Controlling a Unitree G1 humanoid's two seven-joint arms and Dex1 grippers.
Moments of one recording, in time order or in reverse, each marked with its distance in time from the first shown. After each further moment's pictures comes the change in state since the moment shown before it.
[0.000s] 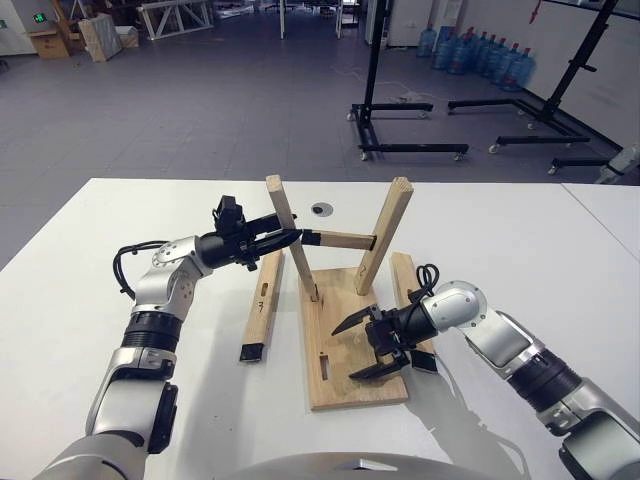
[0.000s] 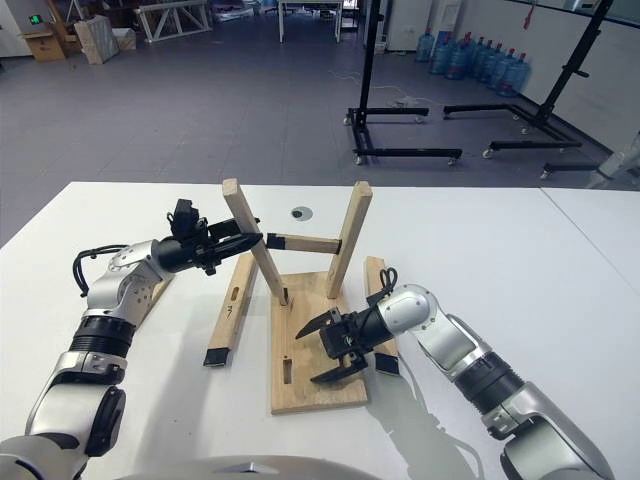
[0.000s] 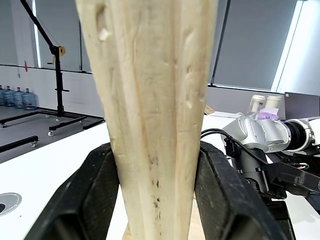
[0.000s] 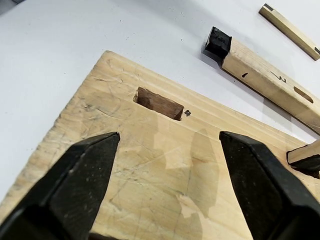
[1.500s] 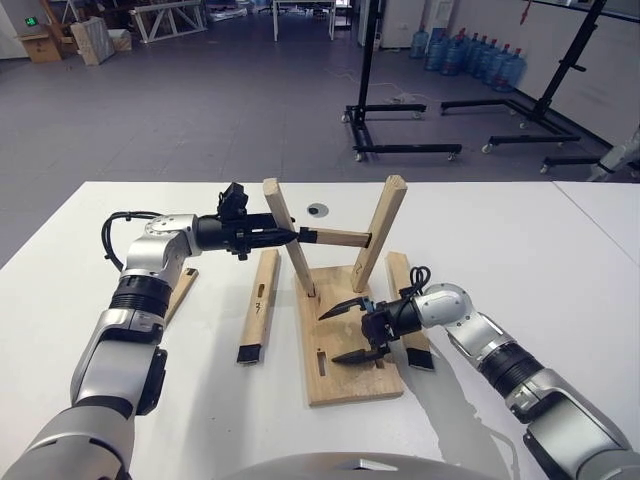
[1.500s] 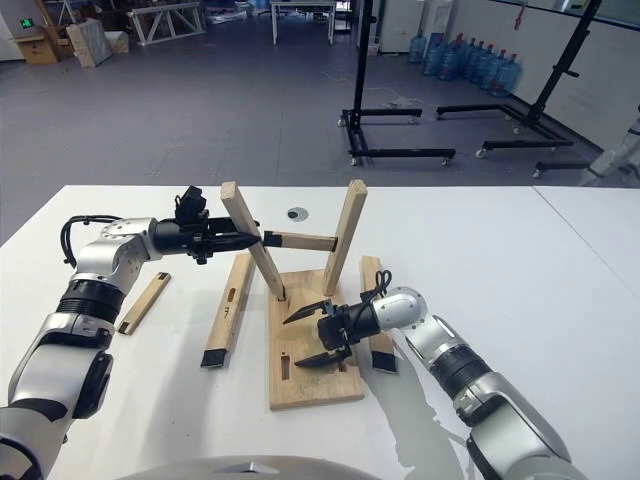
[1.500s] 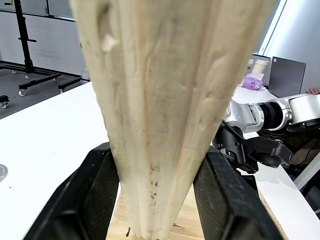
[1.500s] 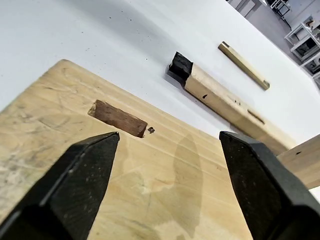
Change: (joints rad) left arm -0.179 0.083 -0.104 0.177 0.094 0.124 -0.118; right arm -0.061 0.103 -0.016 0.268 0.042 -0.268 -0.066
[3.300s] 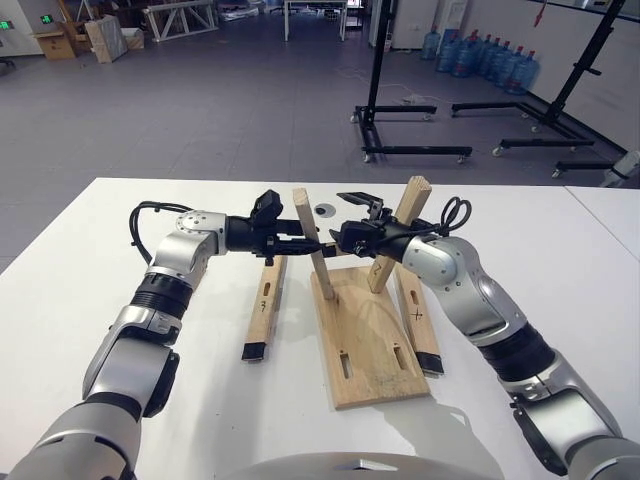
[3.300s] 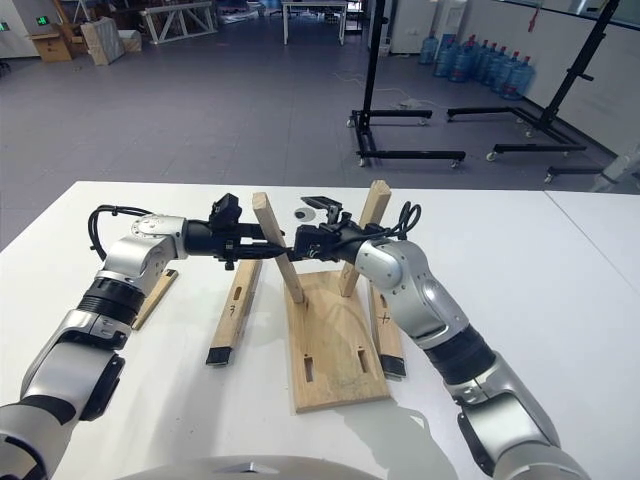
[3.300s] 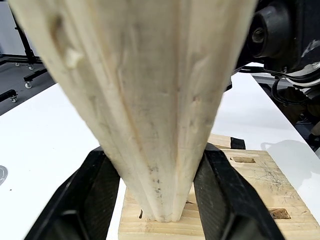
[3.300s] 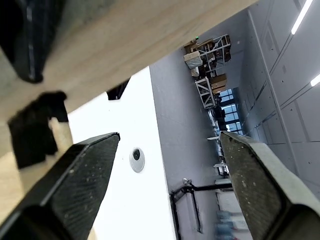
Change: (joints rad) left arm -0.011 -0.045 -0.146 -0.099 0.066 -0.043 0.141; right arm -0.068 0.098 -0.143 -0.447 -0.522 0.552 -0.644
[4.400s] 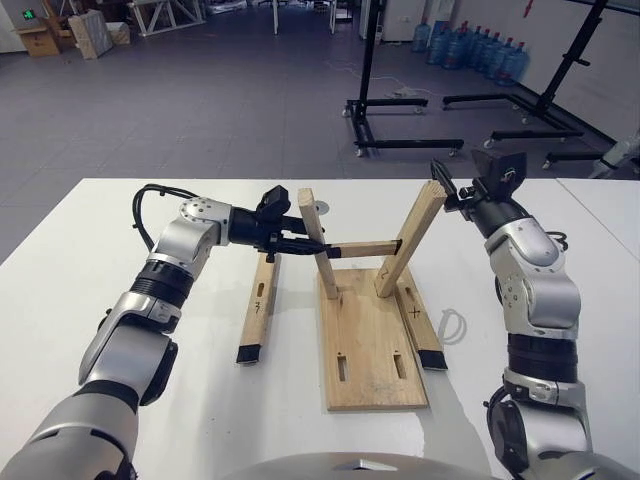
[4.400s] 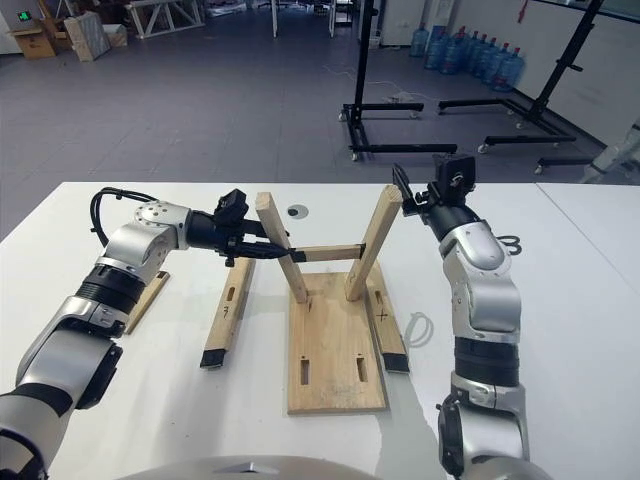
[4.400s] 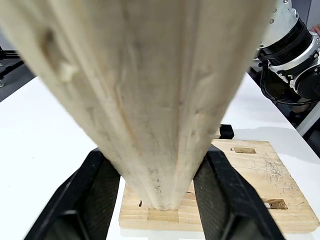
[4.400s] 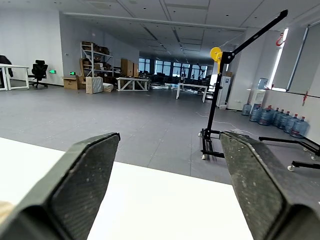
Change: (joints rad) left arm -0.082 0.051 -0.081 0.011 0.001 0.003 -0.069; right arm 0.068 0.166 -0.621 0.013 0.635 0.288 -0.276
